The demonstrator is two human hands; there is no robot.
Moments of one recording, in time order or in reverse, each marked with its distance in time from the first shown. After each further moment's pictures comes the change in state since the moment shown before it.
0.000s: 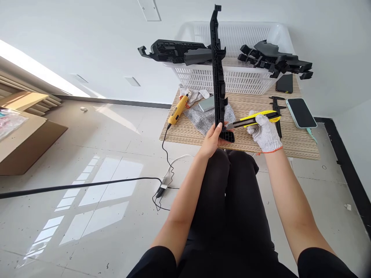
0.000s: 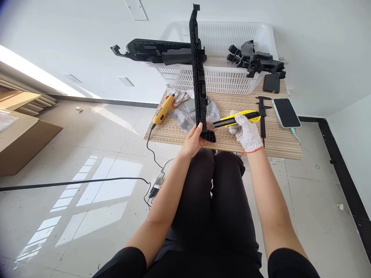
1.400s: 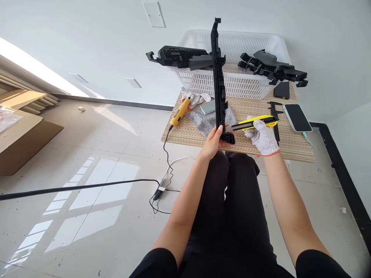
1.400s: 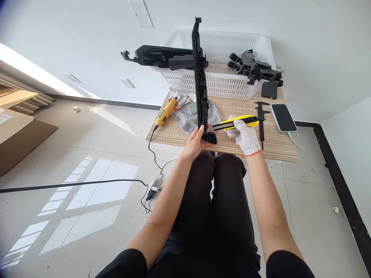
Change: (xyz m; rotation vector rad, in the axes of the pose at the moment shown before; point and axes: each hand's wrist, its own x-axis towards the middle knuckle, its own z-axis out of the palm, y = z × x) left_hand 0.000 -0.001 0.001 -0.038 -0.014 -0.005; right_hand -0.009 -0.001 0.004 -0.021 0.027 0.018
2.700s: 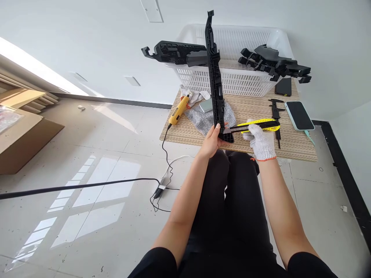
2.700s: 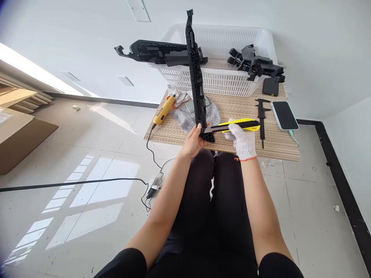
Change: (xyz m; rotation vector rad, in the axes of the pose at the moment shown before) left_hand 0.004 -0.004 -0.003 -0.015 0.041 0.007; right_hand -0.021 0.009 0.015 -0.134 0.242 -0.049
